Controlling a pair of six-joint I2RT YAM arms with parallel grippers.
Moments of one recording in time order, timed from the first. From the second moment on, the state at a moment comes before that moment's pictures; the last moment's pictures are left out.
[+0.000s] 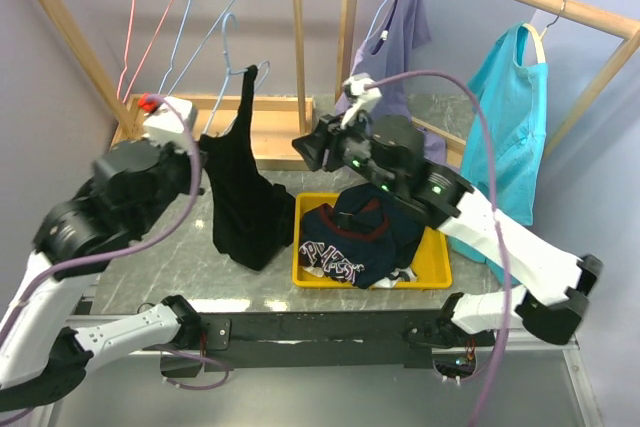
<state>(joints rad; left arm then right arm) -0.76 0.92 1.57 -0.96 -0.48 -0.15 0.92 1.28 1.43 -0.26 0.13 0.36</state>
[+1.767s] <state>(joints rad) -0.33 1.47 1.90 -0.59 -0.03 -0.11 0.96 0.99 1.27 -0.33 0.22 0.37</state>
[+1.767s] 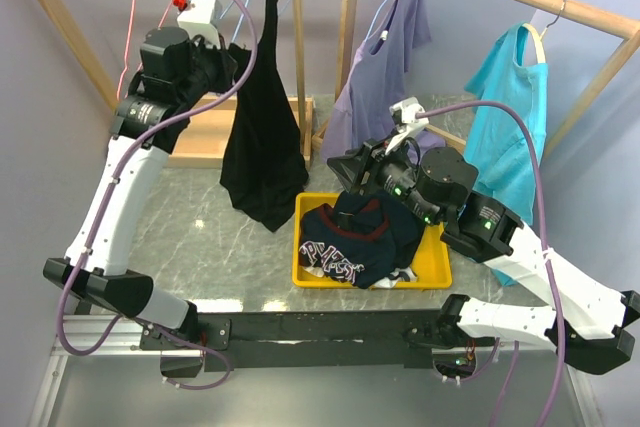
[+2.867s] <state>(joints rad) -0.32 1.18 1.71 -0.53 0.06 -0.19 0.96 0.99 1.17 -0.31 0.23 0.38</state>
